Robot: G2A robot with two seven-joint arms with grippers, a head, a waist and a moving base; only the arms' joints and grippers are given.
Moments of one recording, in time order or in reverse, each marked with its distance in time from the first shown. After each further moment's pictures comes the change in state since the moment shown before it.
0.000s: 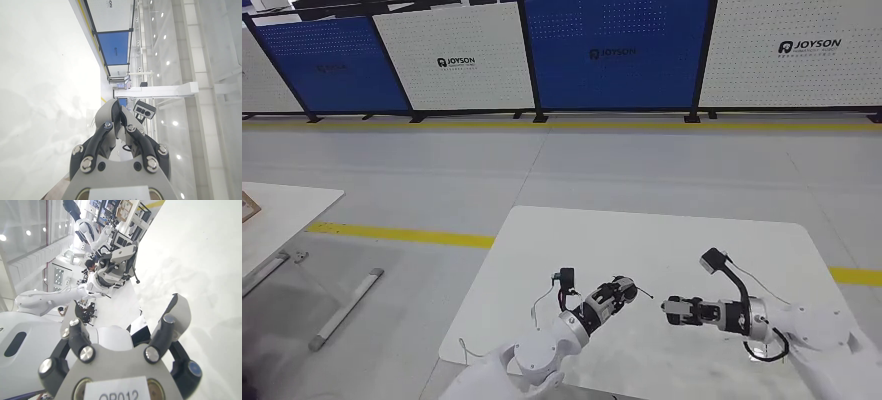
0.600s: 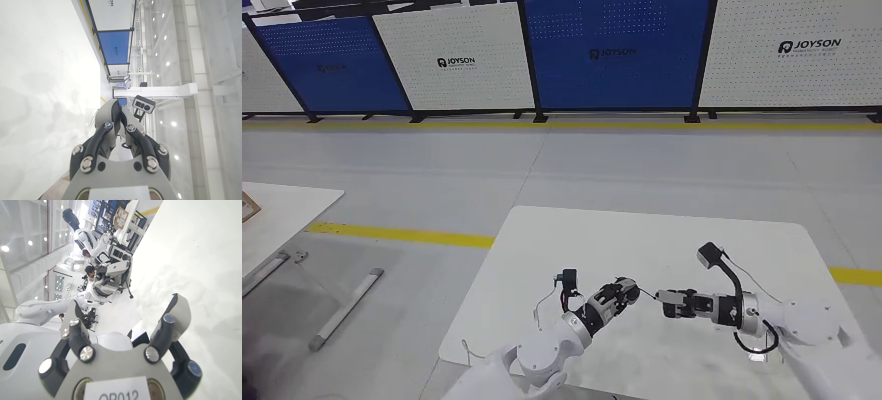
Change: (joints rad) left arm 0.003 -0.018 -0.002 0.003 -0.010 0.006 -0.002; right arm 0.028 -0.022 -0.024 0.036 0.010 0.041 -0.054
